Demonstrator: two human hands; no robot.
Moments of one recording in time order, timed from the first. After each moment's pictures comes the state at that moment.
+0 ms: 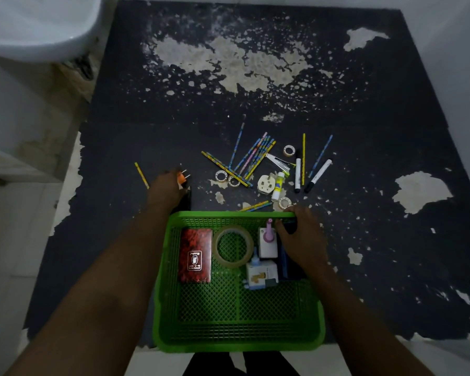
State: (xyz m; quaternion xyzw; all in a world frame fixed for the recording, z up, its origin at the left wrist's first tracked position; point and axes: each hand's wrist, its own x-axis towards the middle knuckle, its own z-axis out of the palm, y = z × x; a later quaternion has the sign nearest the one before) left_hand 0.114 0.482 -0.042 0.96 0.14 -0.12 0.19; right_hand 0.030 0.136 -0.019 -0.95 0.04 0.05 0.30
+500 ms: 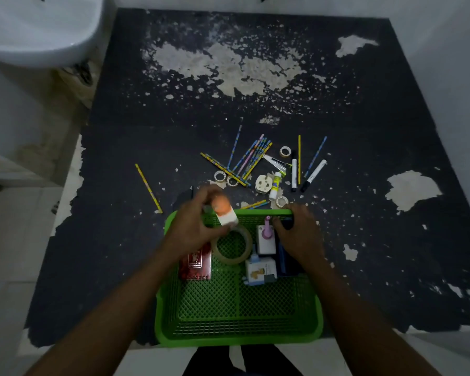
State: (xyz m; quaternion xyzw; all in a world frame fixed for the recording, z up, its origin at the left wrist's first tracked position) left_hand 0.014 0.409 0.038 0.86 -0.04 -0.05 0.51; right_hand 0.031 0.137 -0.016 -0.95 0.03 0.05 0.30
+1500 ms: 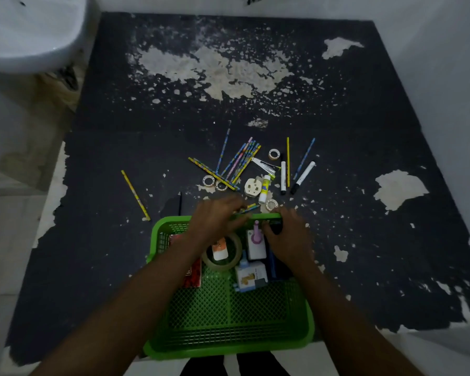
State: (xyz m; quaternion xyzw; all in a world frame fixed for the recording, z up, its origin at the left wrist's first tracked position) left_hand 0.062 0.353 0.003 0.95 -0.22 0.03 0.22; right_hand 0.031 0.136 -0.013 -0.95 0.03 0.07 0.30
